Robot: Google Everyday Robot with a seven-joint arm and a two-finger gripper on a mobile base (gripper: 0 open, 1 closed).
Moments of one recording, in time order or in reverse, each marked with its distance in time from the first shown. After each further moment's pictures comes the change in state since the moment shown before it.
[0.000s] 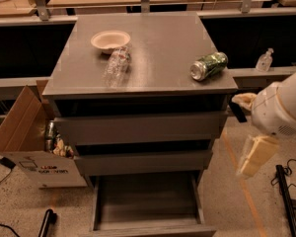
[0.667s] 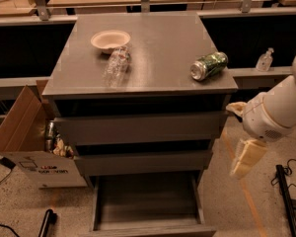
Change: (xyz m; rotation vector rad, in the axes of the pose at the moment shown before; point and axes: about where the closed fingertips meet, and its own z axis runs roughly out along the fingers) arm 0.022 -0.008 0.048 -0.039 0.004 0.017
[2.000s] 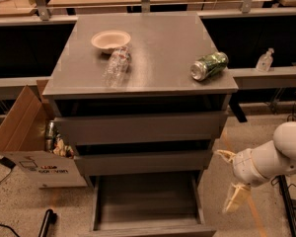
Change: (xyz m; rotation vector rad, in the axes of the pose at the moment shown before) arm 0.082 0.038 0.169 -0.133 -0.198 -0.040
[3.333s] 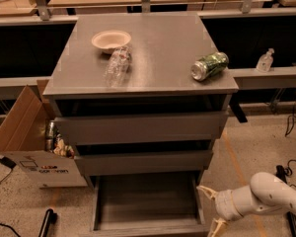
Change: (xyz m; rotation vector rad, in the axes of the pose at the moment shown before) arm 0.078 0.050 0.172 -0.093 -0.206 -0.040
